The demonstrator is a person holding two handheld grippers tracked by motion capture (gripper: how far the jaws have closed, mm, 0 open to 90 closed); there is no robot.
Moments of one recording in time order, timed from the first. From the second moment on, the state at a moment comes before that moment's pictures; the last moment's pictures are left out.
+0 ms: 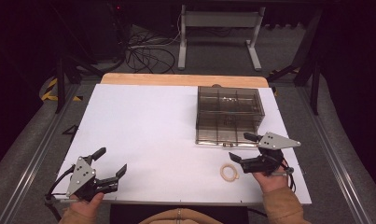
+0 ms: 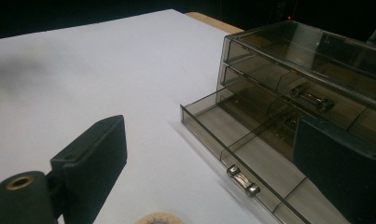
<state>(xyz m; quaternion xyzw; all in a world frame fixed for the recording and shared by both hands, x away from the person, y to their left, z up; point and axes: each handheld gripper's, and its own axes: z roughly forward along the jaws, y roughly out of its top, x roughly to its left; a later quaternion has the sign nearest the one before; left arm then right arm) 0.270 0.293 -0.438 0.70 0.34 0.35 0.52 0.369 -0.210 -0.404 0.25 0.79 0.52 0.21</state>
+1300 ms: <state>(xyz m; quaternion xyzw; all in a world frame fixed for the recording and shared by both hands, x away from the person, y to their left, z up) 0.270 0.293 -0.438 0.70 0.34 0.35 0.52 0.370 -0.185 -0.400 0.28 0.87 0.38 0.16</state>
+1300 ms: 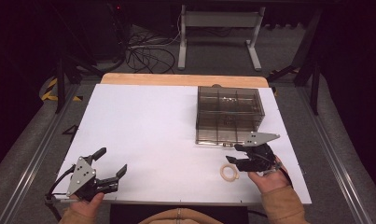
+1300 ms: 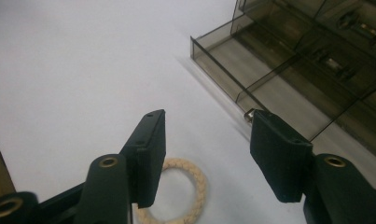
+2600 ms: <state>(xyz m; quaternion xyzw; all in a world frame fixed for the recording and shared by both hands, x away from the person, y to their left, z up) 0.270 0.293 -0.438 0.71 0.34 0.35 0.51 0.385 -0.171 -0.427 0.33 0.91 0.22 0.09</state>
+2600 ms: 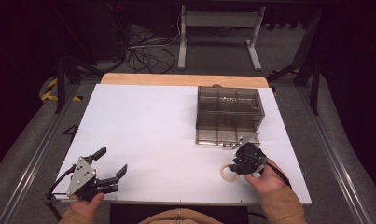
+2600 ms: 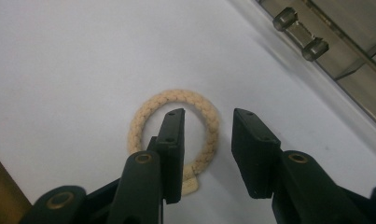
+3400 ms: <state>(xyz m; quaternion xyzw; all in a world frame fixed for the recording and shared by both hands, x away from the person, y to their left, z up) 0.271 0.293 -0.438 0.71 0.34 0.35 0.51 0.389 -0.167 -0.437 0.34 0.92 0.19 0.08</state>
